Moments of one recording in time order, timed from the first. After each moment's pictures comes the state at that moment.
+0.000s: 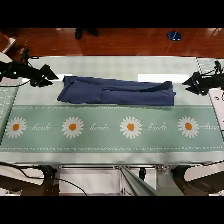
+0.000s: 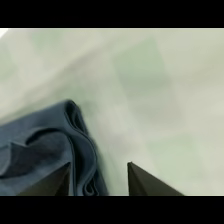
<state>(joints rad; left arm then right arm) 0.23 -1.66 1.43 0.99 -1.12 -1.47 -0.50 -1.76 1.41 -0.89 1.17 1.38</state>
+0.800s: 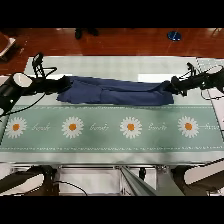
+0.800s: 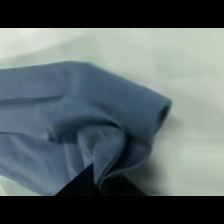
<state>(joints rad) -0.06 -1.27 0.96 0.99 -0.72 -1.47 -0.30 -1.77 1.38 -0.85 1.23 1.32</state>
